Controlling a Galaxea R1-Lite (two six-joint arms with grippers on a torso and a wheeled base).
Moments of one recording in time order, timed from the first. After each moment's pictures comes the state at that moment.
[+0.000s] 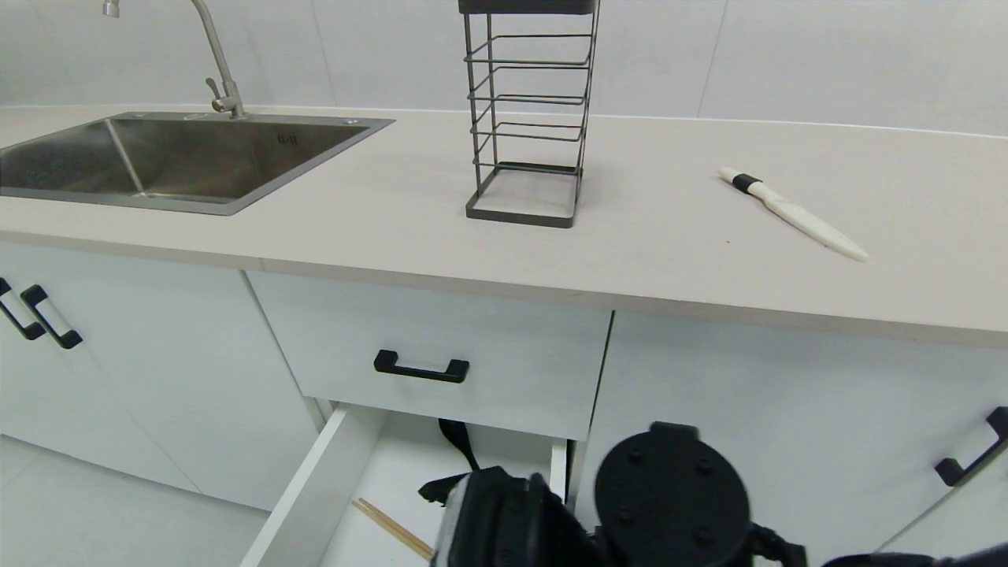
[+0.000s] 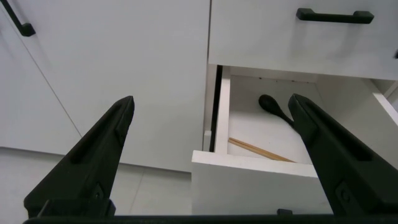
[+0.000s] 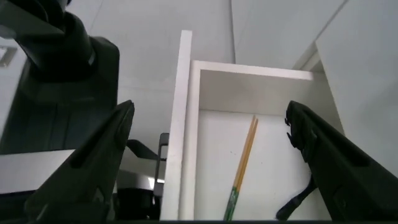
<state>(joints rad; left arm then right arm) 0.00 0.00 0.00 0.00 -0.06 0.00 1.17 1.89 -0.67 -0.89 0.17 -0.16</state>
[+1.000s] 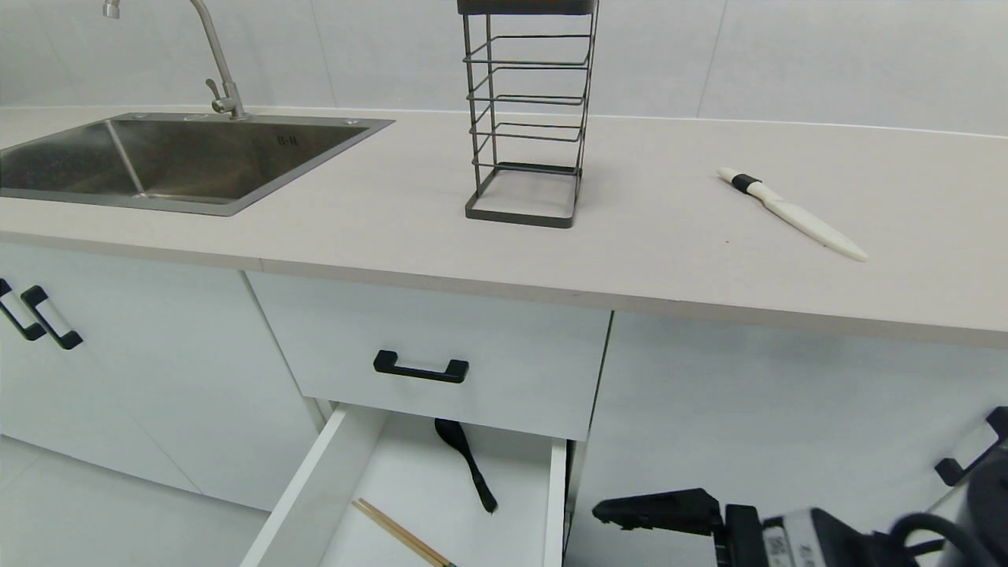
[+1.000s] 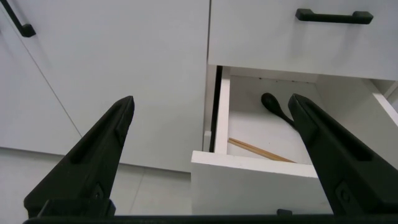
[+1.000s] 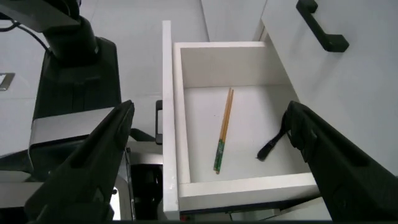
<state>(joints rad) 0.00 0.00 0.00 0.00 -0.06 0.00 1.05 1.47 -0.26 -0.91 0.27 -0.18</state>
